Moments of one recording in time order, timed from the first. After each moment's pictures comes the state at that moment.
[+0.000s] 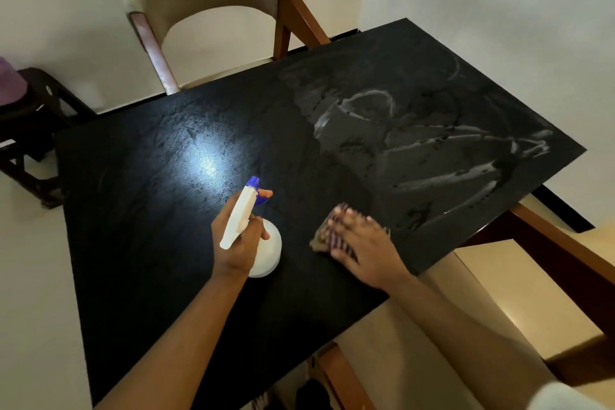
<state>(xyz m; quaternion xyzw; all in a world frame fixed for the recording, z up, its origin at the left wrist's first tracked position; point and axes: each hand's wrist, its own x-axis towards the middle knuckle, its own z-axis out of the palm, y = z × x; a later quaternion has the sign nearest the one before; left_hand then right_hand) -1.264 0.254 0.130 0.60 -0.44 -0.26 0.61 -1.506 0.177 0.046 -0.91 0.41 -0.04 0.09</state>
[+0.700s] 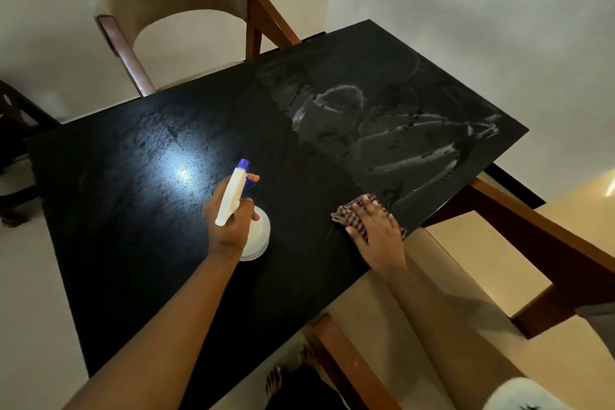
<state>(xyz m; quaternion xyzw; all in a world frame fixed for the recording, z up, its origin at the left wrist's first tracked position) -1.267 0.258 0.137 0.60 -0.45 -0.26 0.61 -1.538 0.213 0.055 -0.76 0.64 -0.03 0.12</state>
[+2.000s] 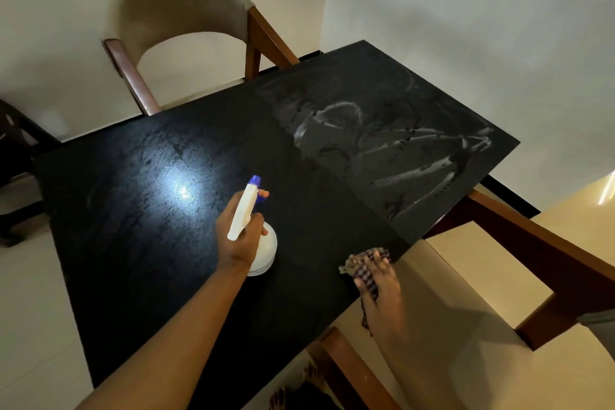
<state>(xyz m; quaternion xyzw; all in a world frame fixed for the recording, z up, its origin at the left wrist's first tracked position) -1.266 0.261 0.145 0.61 -0.46 -0.28 0.58 -1.523 0.306 0.054 -0.63 0.71 -0.18 0.27</state>
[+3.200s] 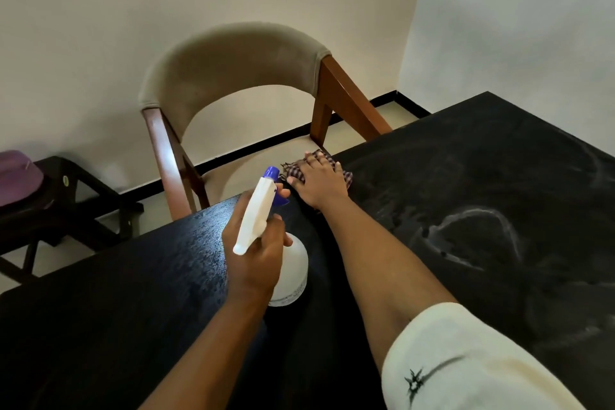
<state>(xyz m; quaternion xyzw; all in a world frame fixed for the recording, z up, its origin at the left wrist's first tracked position) -1.141 -0.035 0.123 0.63 -0.39 -0.18 0.65 -1.180 -0.239 0.047 -0.86 0.48 -0.05 0.14</state>
